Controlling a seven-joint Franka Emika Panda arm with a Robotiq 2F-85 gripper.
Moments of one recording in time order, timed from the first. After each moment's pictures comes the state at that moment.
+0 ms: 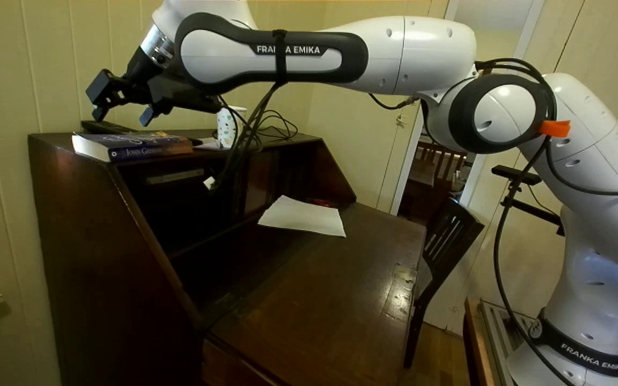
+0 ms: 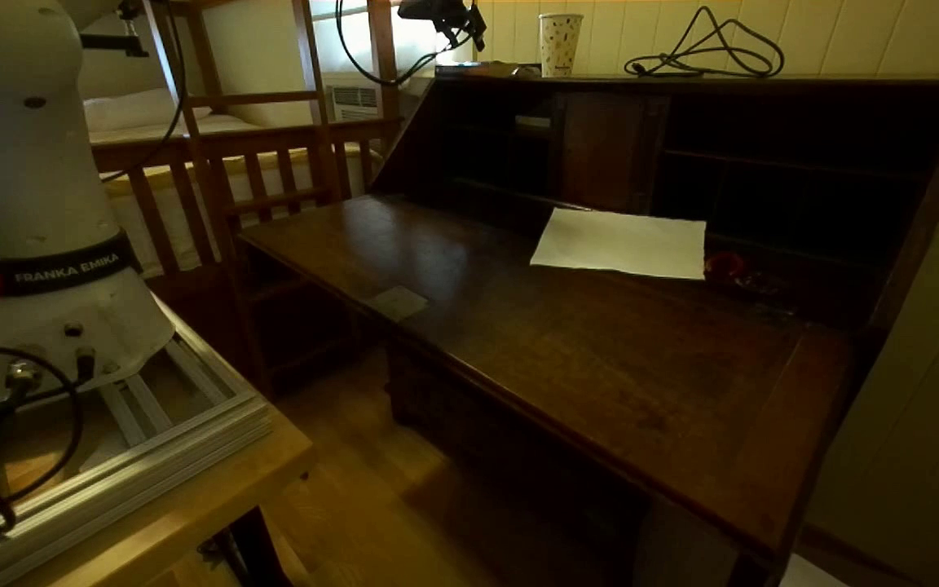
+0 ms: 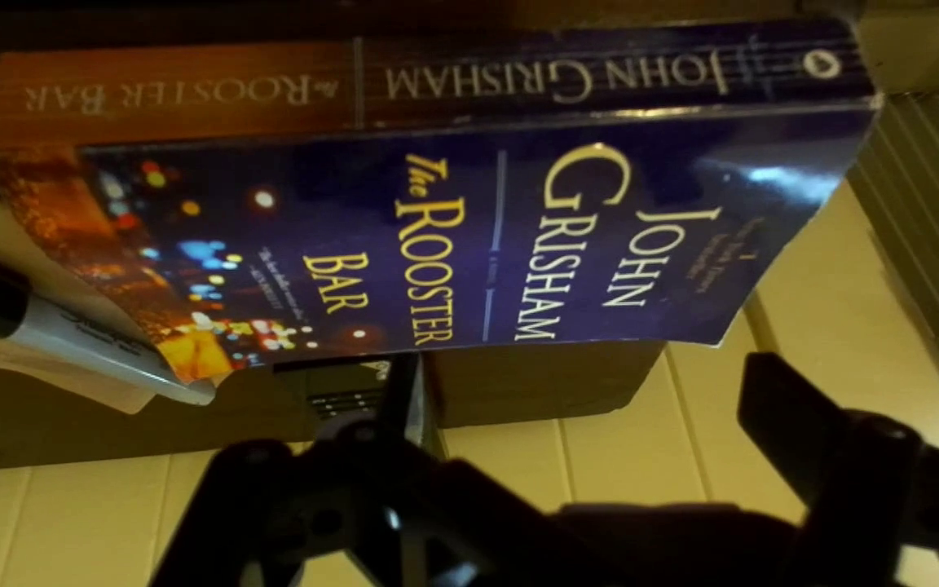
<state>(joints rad) 0.20 0.89 0.08 -0.78 -0.26 2.37 0.43</state>
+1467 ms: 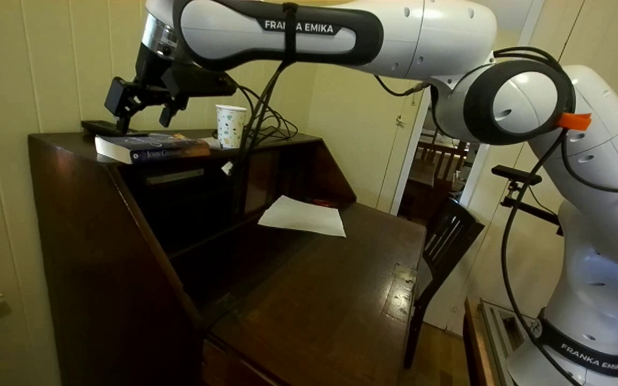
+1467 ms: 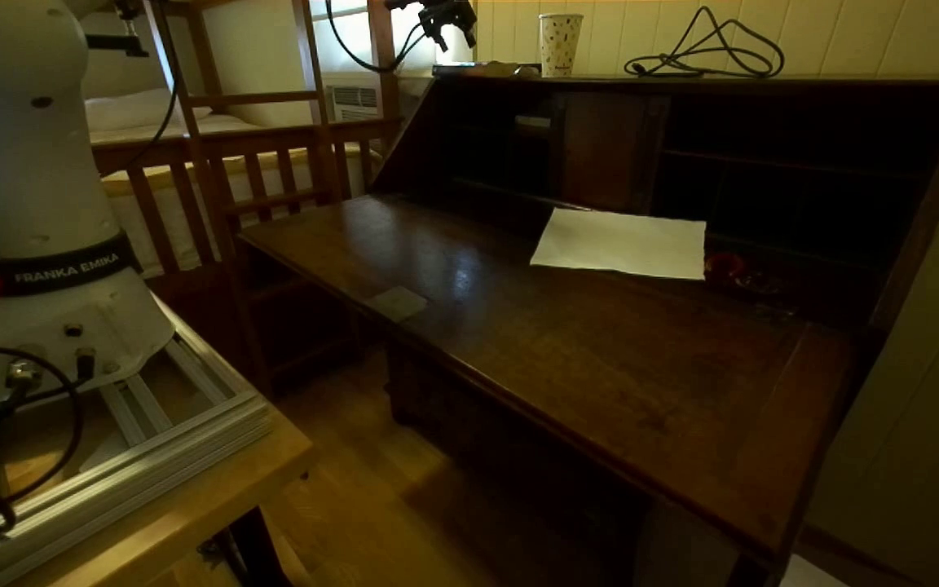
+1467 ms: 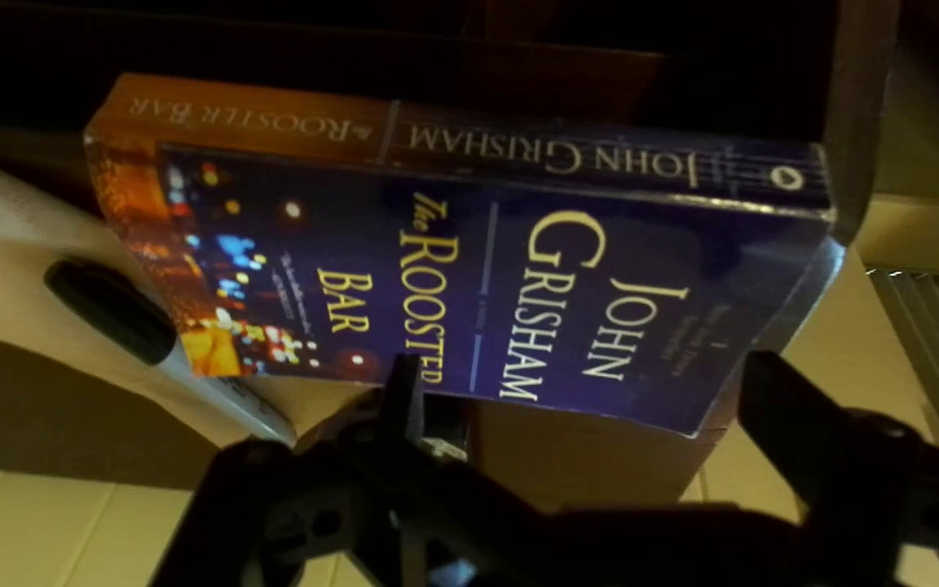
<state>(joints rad) 0.25 0.83 0.05 -0.78 -0.34 2.09 0.37</state>
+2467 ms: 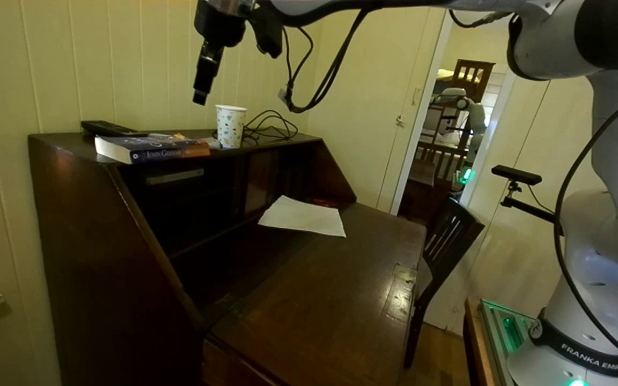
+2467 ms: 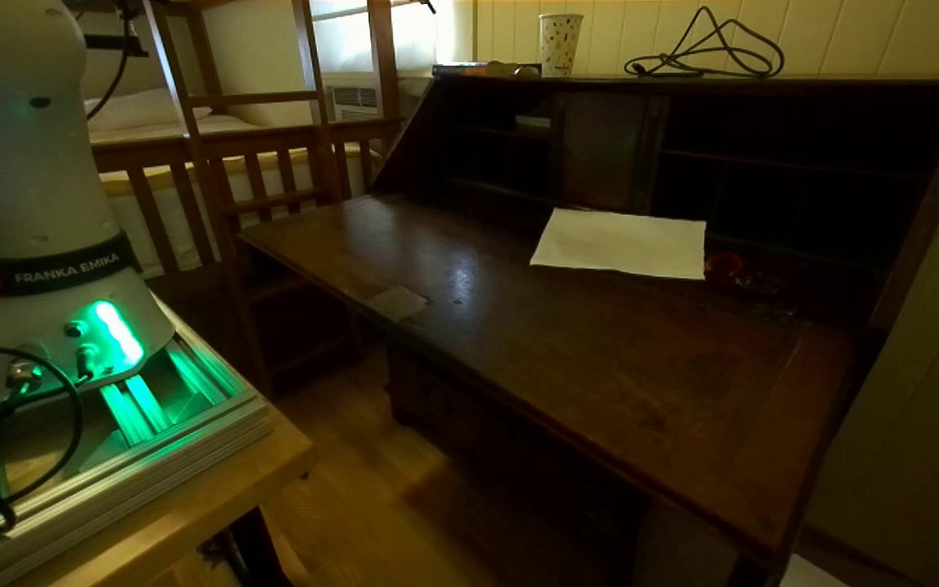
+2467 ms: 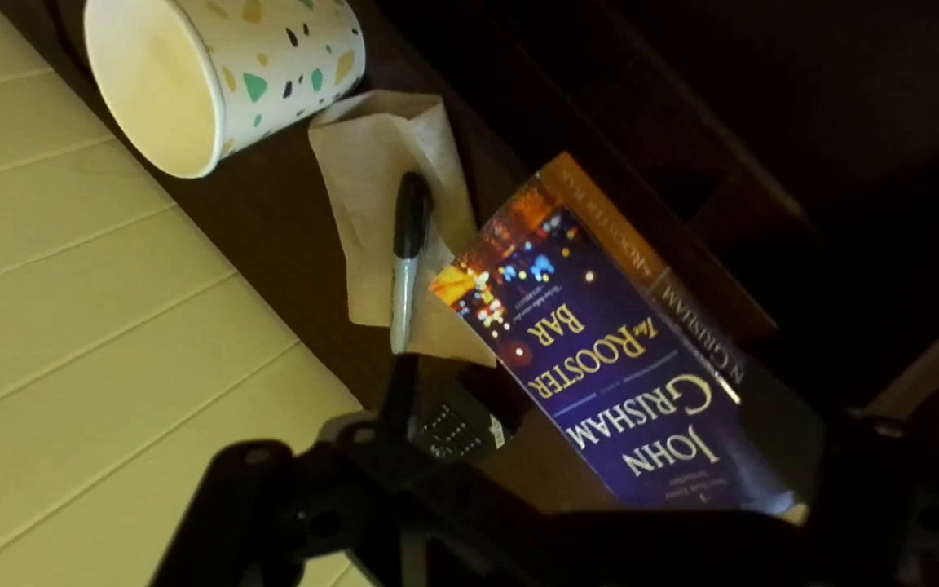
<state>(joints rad) 0.24 0.38 0.05 -1.31 -0.56 2.08 -0.19</state>
